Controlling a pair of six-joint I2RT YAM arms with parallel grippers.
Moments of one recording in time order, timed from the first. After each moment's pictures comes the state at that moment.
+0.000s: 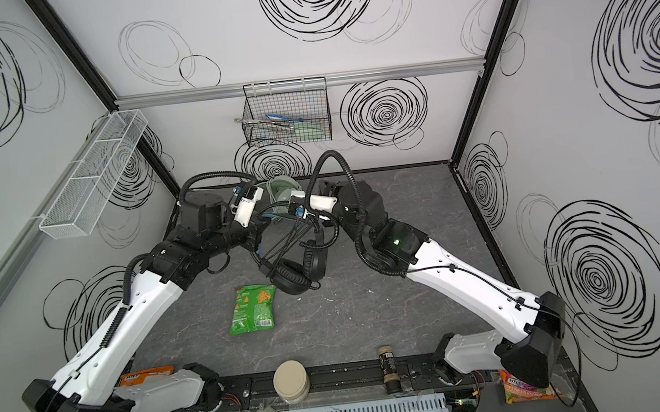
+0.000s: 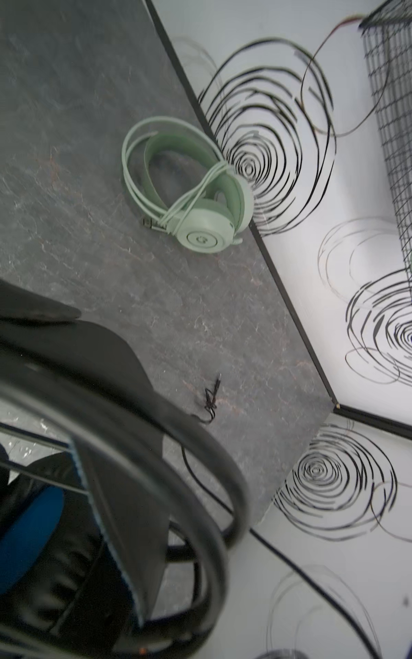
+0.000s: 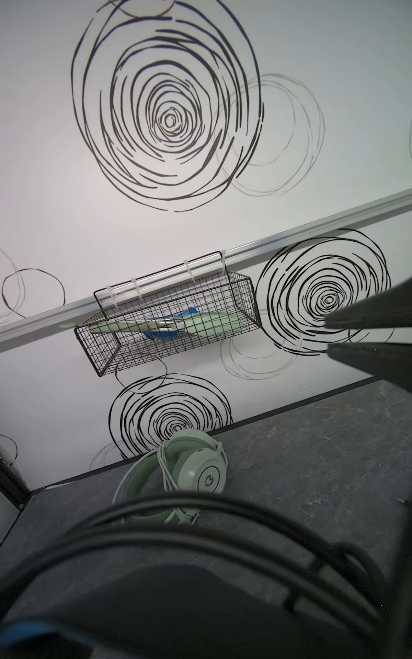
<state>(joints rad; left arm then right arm) -0.42 1.19 1.24 -0.59 0.25 0.03 0.84 1.28 1.31 -0.16 0.41 -1.05</state>
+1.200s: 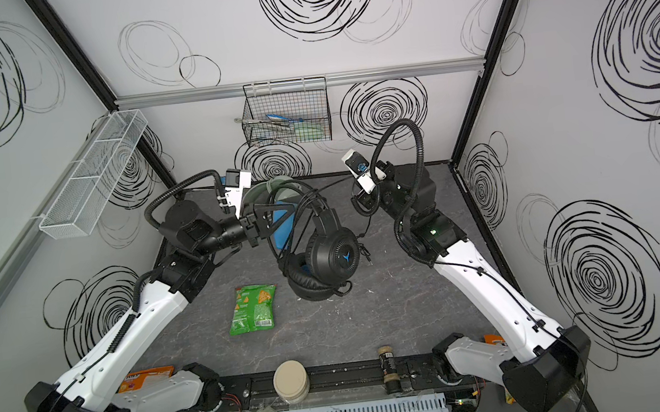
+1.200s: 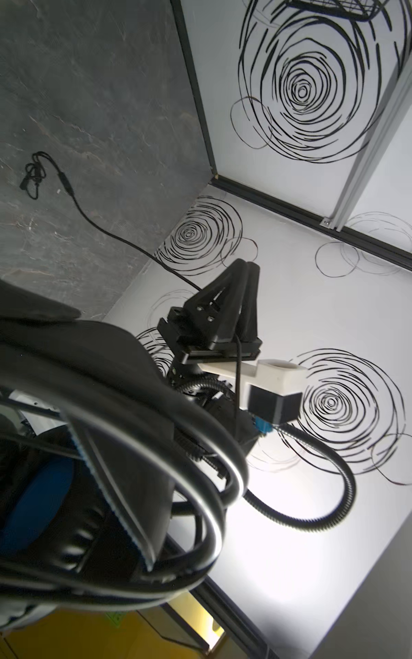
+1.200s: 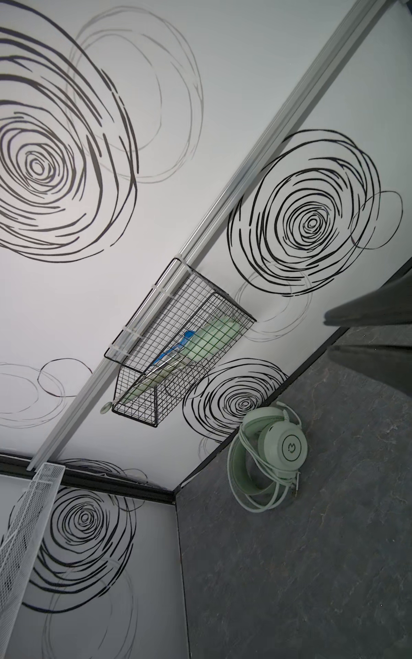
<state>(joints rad) -0.44 1.16 1.09 0.25 0.83 -0.70 0.51 1.16 1.20 -0.03 -0.04 -0.47</state>
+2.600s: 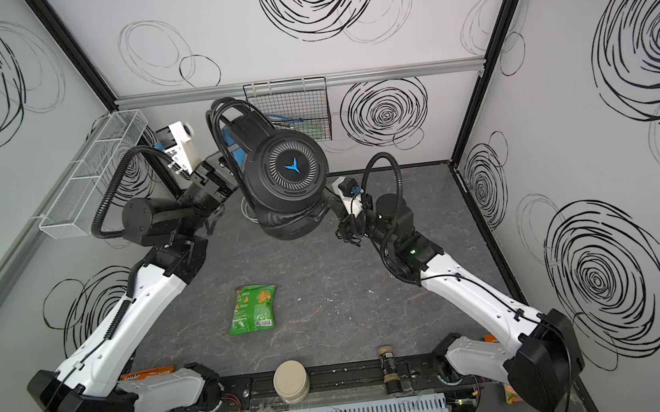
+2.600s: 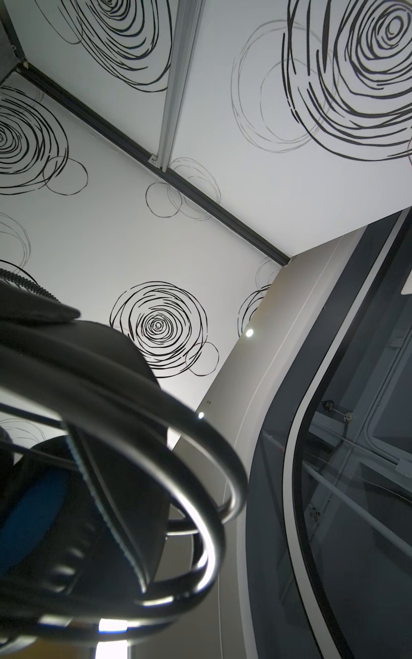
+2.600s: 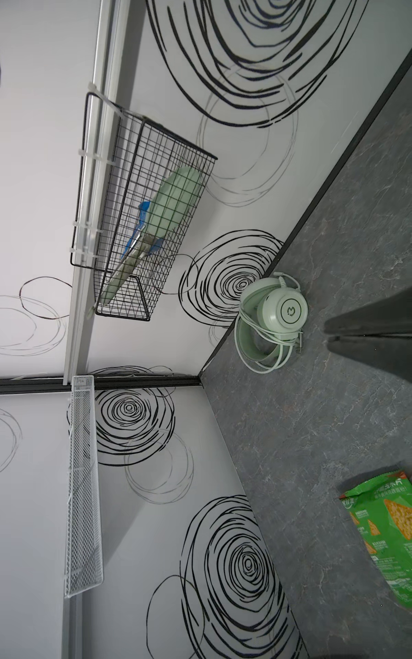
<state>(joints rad) -0.43 1.26 1.33 0.68 0.55 -1.11 0.63 1.16 0.93 0.20 -0.18 -0.07</state>
